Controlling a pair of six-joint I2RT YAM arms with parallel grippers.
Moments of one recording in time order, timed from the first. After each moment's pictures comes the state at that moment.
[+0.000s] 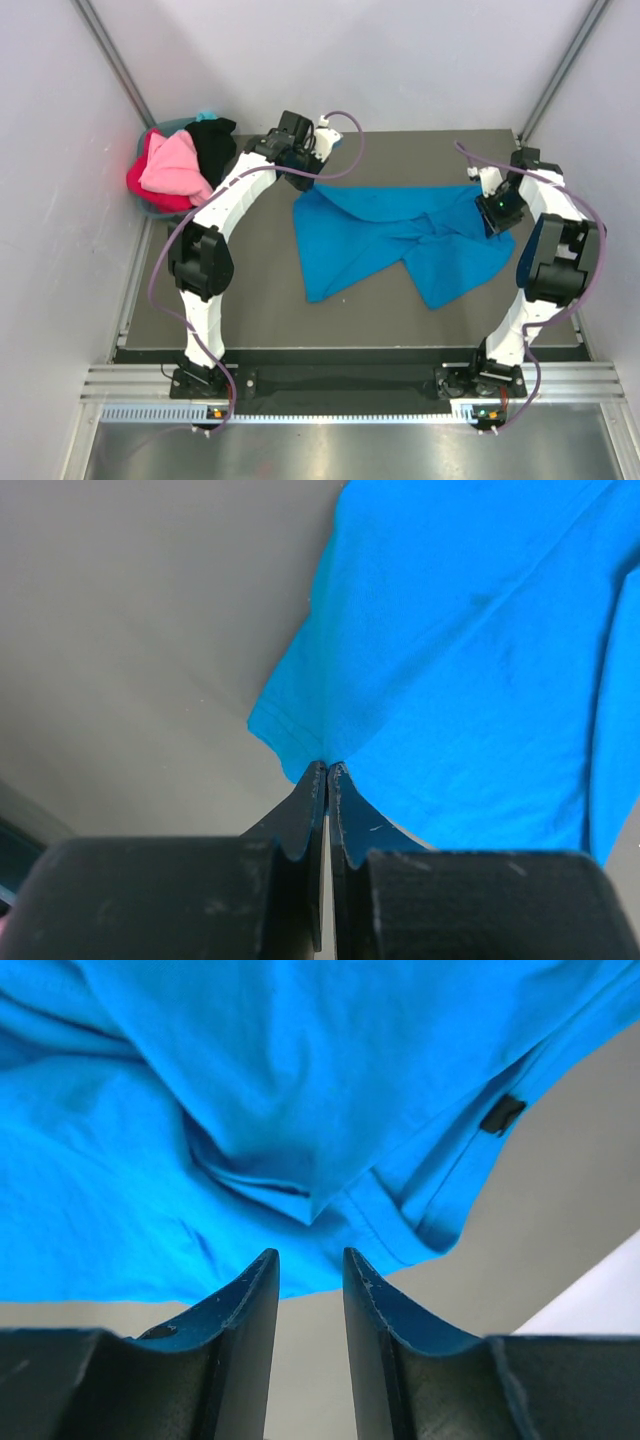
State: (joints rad) left arm -0.44 2.02 1.95 -0.84 0.15 0.32; right arm -0.22 1.86 1.46 -0.95 -0.15 -0.67
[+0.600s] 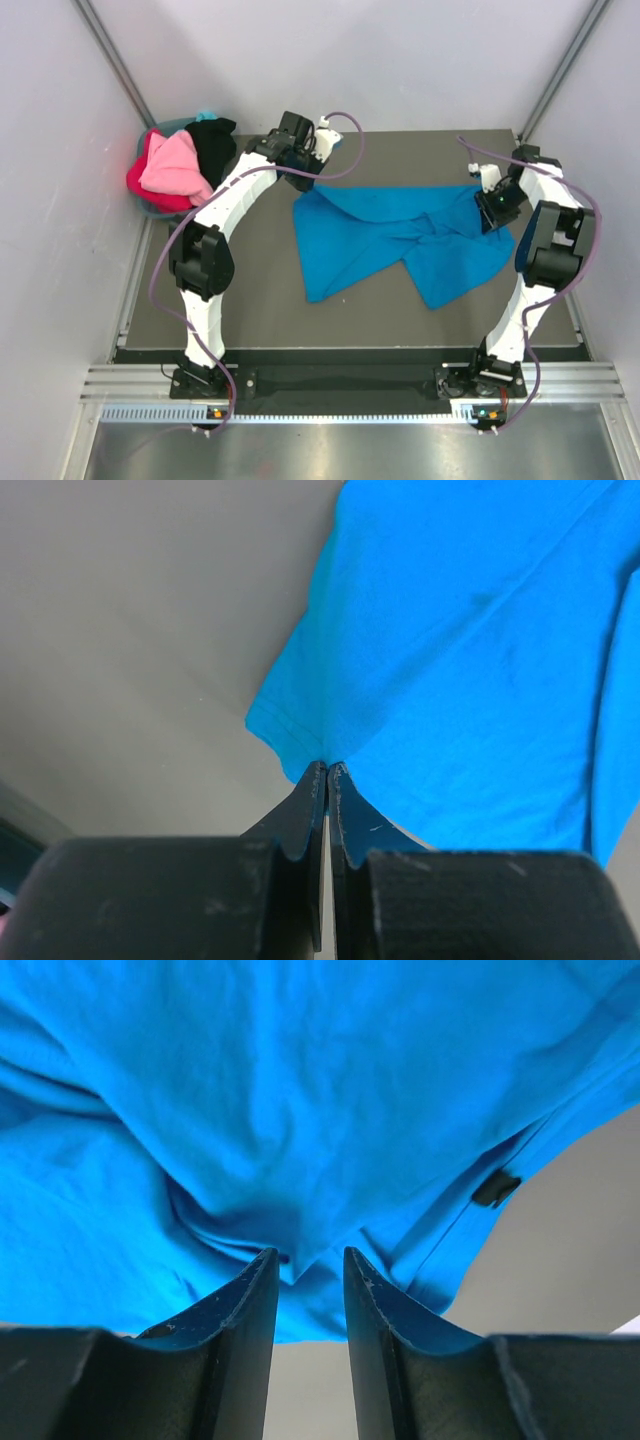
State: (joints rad) left arm -0.44 2.02 1.95 -0.84 0.15 0.31; right arm -0.25 1.99 1.58 -0.99 -0.24 -0.69
